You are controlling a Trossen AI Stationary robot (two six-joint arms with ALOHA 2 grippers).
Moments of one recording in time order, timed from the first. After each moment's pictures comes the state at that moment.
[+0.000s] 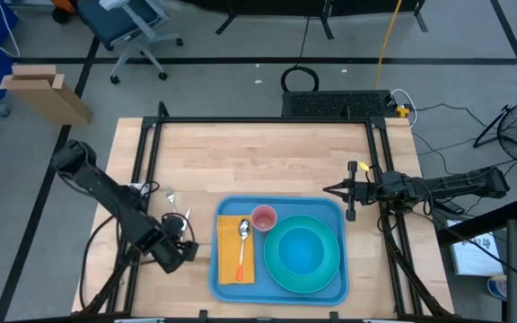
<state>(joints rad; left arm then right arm) -0.76 1.37 0.76 -0.78 -0.07 -2.05 0.07 0.38 0.07 0.24 0.13 -0.37</state>
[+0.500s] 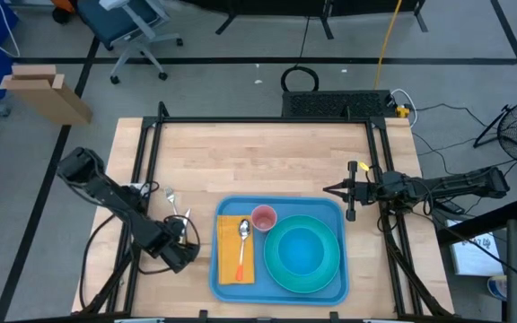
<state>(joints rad) -0.74 1.50 0.72 -0.75 0.05 -2.03 0.07 0.38 0.07 0.24 0.13 -0.37</state>
